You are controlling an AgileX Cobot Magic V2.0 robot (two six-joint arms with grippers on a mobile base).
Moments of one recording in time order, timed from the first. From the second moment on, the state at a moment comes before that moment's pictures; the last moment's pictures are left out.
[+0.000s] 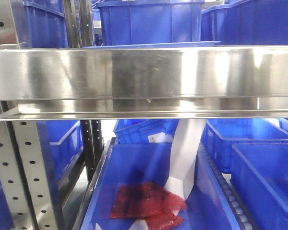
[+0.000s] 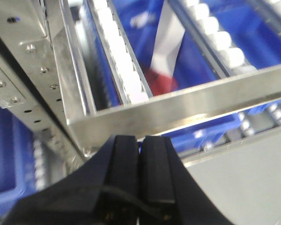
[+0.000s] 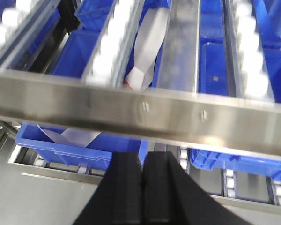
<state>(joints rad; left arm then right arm) -0.59 0.91 -1.00 0.15 0.82 -0.25 0.24 0.73 -0.72 -0.07 0.68 0.19</state>
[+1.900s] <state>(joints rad) -0.09 -0.01 0.03 -0.13 0.12 0.06 0.24 0.26 -0.44 -0.15 0.39 0.18</state>
